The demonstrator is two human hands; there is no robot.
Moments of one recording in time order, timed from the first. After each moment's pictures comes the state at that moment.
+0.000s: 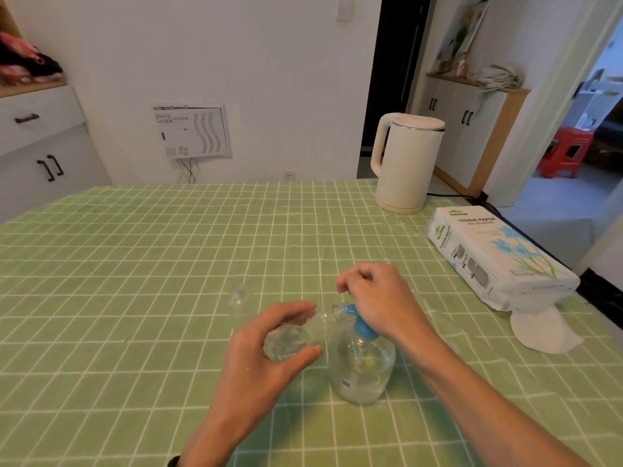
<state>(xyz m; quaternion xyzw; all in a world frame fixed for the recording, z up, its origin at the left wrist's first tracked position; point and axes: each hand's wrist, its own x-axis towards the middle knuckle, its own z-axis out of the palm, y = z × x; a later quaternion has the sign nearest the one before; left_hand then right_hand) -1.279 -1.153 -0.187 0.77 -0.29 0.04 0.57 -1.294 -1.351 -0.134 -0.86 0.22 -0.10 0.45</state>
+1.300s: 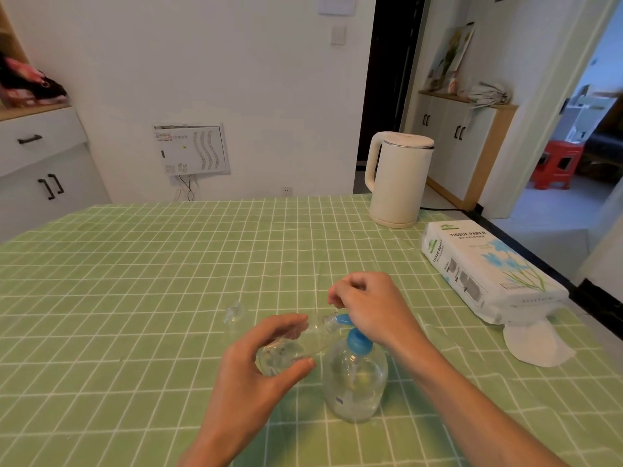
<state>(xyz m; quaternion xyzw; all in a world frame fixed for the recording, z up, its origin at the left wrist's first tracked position) -1.280 -1.155 -0.180 0.77 -0.28 0.04 0.57 -1.293 -1.354 -0.122 -0.85 0.21 -0.11 0.48</state>
